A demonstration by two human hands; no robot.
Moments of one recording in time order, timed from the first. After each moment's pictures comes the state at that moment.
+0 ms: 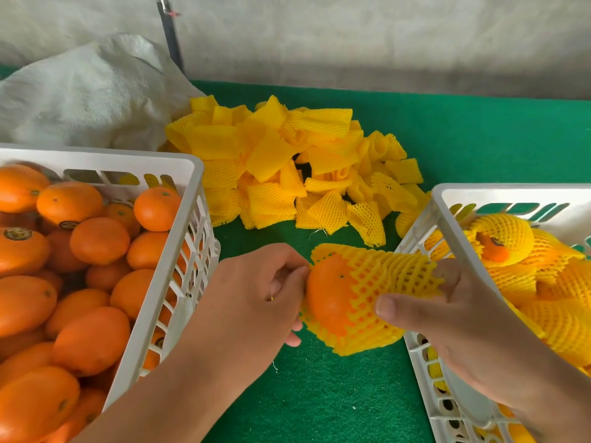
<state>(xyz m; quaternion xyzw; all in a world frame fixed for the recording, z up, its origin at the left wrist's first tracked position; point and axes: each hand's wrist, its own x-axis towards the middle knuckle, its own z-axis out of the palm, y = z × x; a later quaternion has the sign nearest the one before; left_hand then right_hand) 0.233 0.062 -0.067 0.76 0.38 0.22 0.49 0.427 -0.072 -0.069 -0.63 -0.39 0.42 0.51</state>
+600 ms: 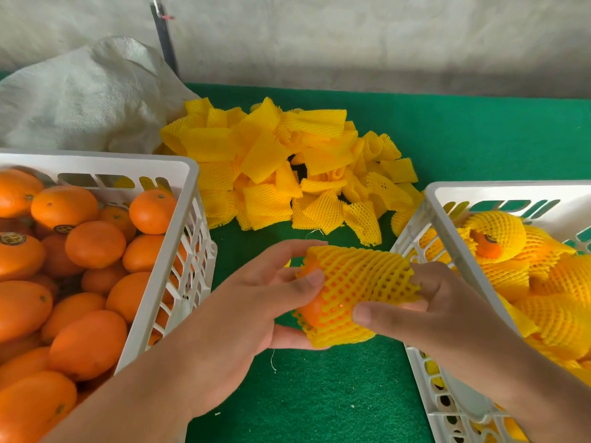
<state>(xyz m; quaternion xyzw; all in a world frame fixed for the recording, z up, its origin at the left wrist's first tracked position) 0.230 0.074 -0.076 0.50 0.26 0.10 0.82 0.418 -0.070 -0.055 -0.65 -0.49 0.38 0.43</state>
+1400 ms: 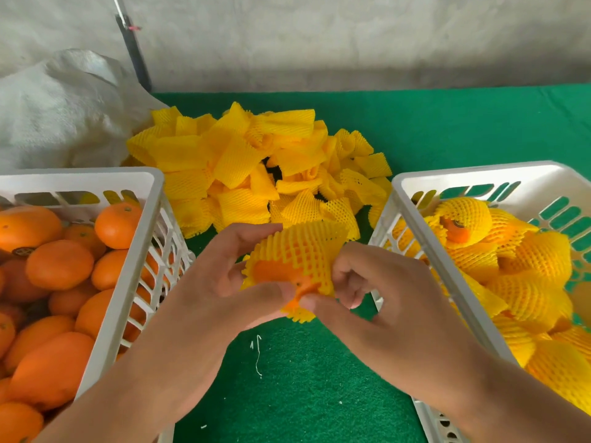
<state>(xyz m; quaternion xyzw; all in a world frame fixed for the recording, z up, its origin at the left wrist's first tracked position) 0.232 0.077 -0.087 0.63 0.25 0.23 0.70 0.398 -0.071 -0.066 -0.72 -0.57 0.09 0.39</state>
